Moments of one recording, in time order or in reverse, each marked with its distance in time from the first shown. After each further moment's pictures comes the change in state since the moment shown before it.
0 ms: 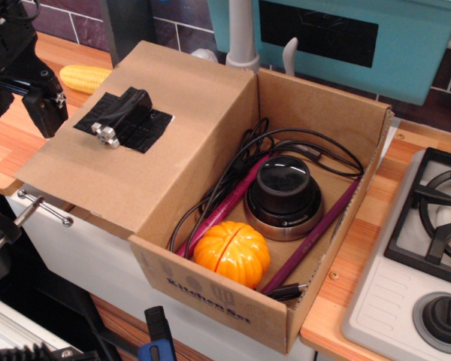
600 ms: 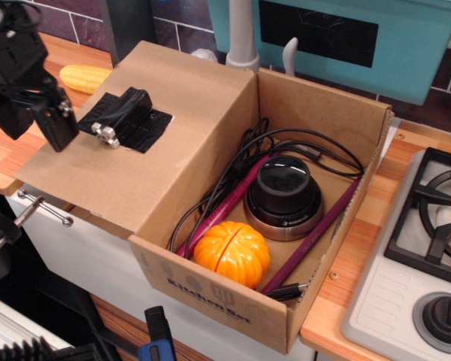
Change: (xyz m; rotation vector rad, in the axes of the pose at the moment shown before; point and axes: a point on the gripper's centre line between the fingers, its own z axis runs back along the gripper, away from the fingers) arm -0.003 -0.005 -0.020 -0.222 0.103 -0.037
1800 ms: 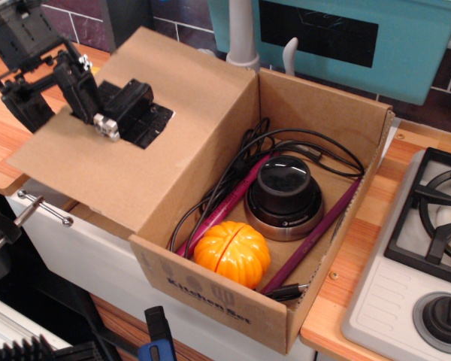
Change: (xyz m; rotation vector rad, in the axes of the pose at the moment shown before) arm 0.024 -0.030 0.000 -0.364 0.186 0.237
